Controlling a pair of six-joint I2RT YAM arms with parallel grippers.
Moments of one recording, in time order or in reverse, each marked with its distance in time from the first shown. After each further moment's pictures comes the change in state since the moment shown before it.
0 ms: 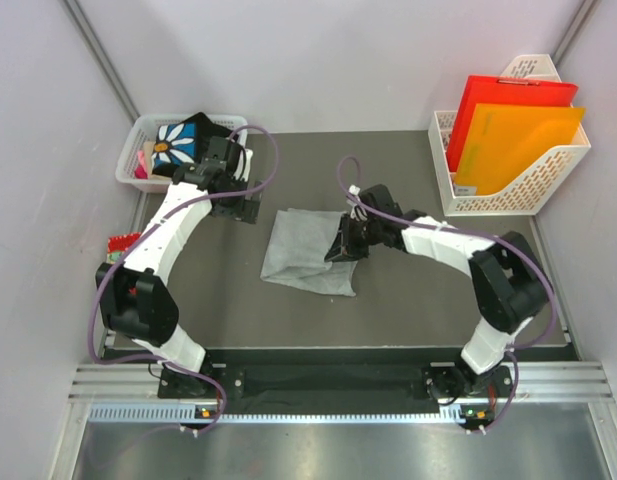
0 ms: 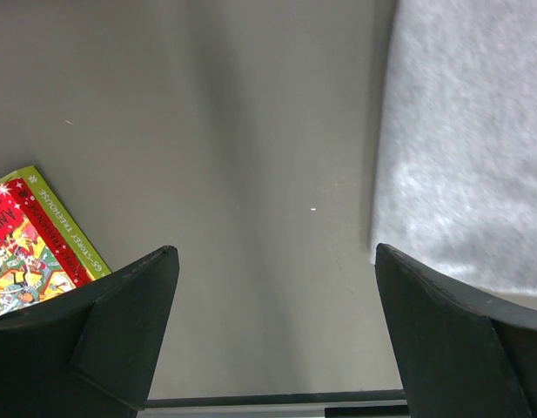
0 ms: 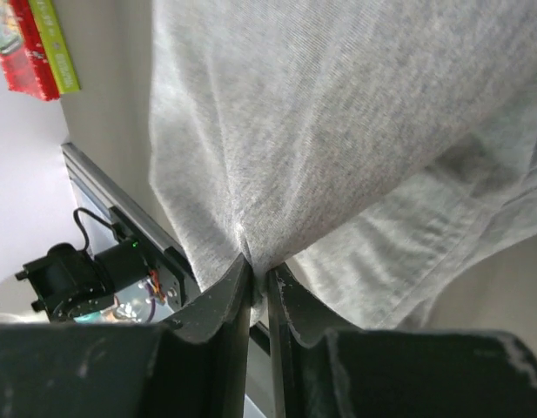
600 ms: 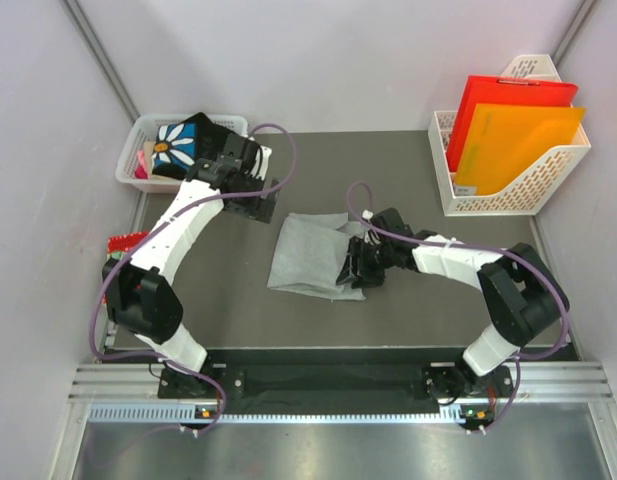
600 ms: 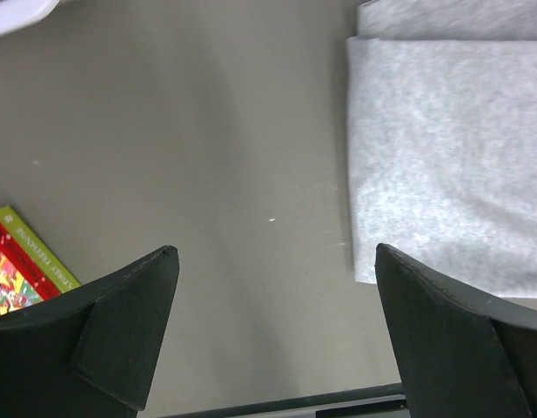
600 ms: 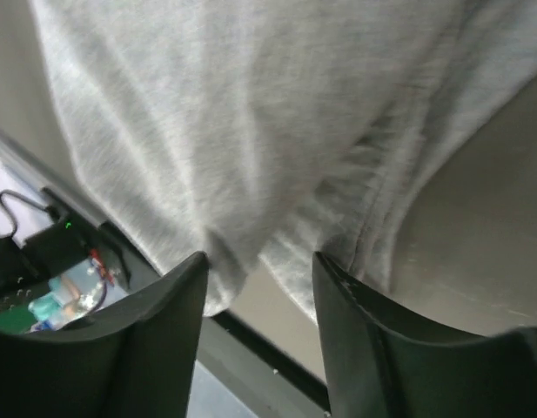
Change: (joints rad) left arm -0.078 0.030 0.053 -0.009 0.025 0.003; right arm -0.010 -0.130 -0.241 -0.003 0.054 -0.016
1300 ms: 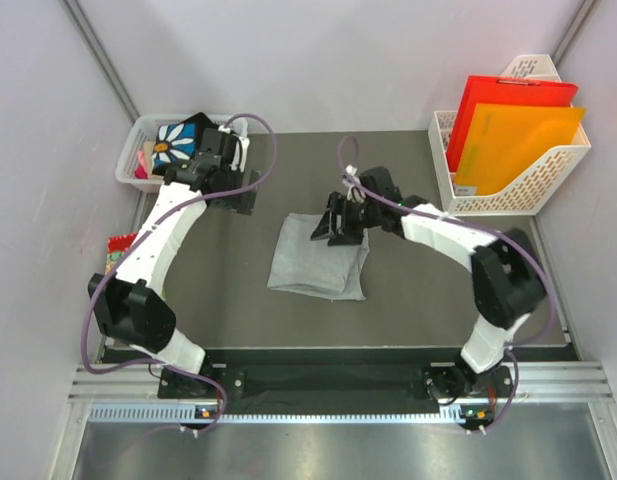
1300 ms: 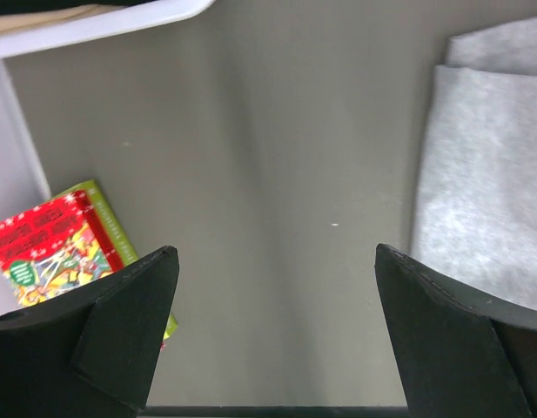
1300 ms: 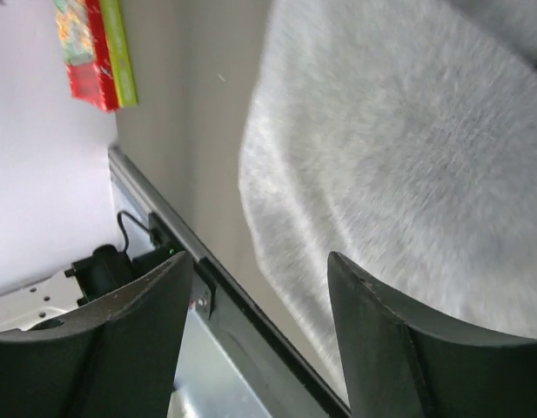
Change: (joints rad) left arm 0.060 -0.070 0.013 0.000 -0.084 0.032; right arm -0.013 0.095 0.367 -0.036 -0.077 -0.011
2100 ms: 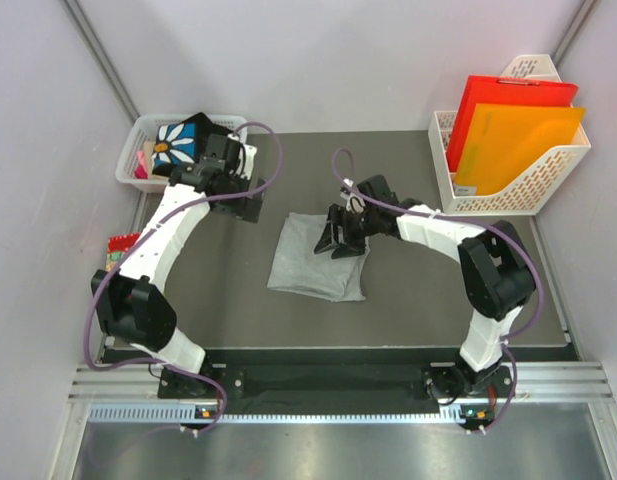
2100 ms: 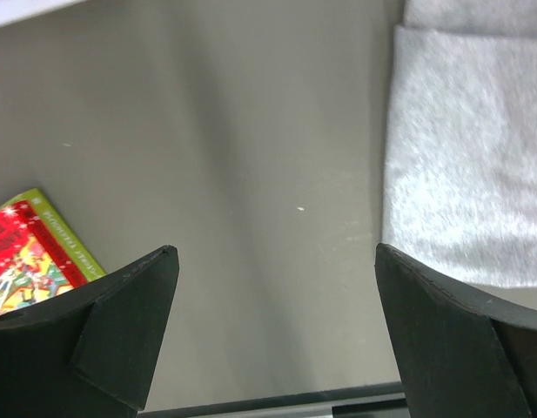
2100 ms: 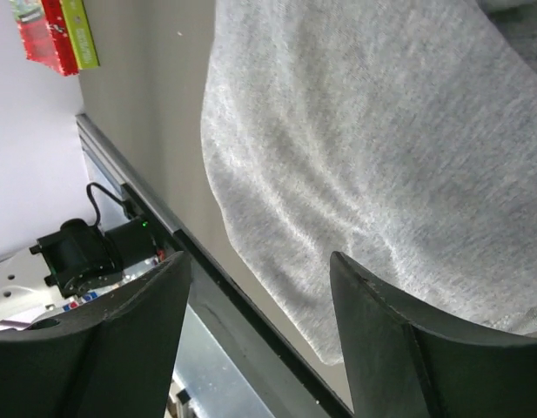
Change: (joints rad) left arm 0.007 0.008 -0.037 0.000 0.101 0.013; right arm -0.017 0.114 -0.025 -0.022 -0.098 -0.060
